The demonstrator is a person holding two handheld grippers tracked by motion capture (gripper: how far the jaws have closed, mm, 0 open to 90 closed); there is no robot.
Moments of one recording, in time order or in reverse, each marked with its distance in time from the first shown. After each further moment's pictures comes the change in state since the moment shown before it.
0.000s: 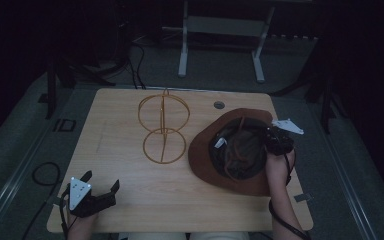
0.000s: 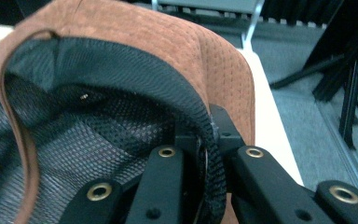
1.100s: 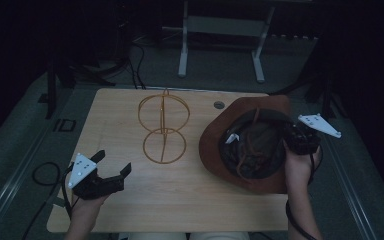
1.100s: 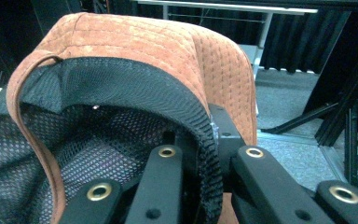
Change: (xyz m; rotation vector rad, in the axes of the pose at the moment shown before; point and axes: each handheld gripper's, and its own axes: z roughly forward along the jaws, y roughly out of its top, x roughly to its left) left arm -0.032 0.101 -0.006 -0.027 -0.183 0.004; right arm -0.021 0.039 -0.075 -0.184 0.053 0.022
